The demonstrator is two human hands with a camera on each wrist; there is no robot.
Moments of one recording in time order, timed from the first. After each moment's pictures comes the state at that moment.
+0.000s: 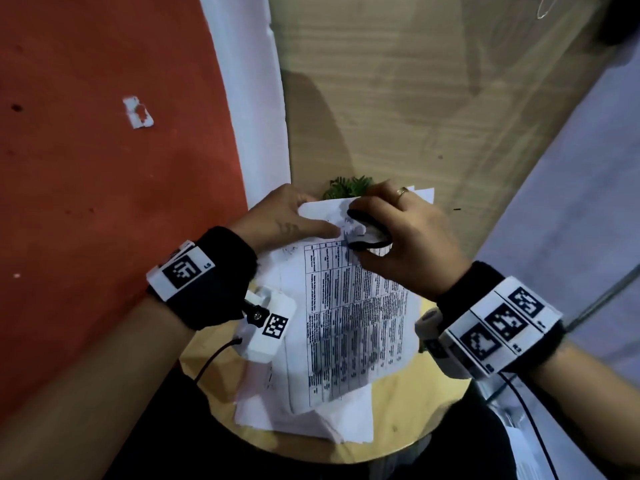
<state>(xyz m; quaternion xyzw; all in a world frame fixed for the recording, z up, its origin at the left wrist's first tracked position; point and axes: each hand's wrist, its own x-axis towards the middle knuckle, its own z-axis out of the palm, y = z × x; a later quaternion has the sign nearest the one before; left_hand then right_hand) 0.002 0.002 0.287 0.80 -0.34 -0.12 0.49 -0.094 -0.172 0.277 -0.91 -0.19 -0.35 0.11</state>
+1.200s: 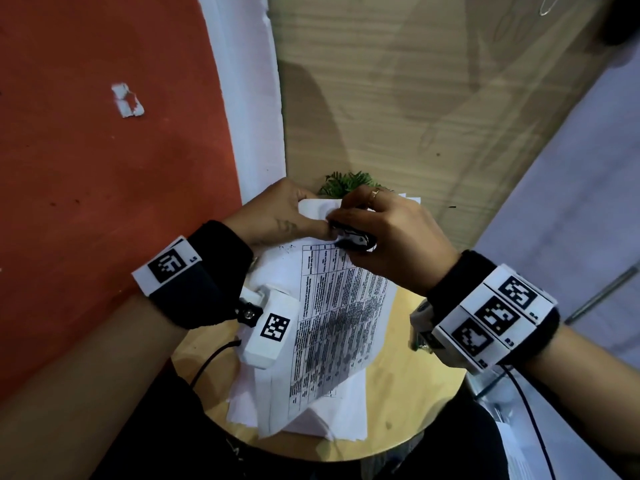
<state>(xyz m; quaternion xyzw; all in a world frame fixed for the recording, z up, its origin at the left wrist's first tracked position) -0.002 0.000 0.292 0.76 -0.35 -0.15 0.52 -0.085 -0.161 0.284 -0.91 -0.25 -0.33 0.08</state>
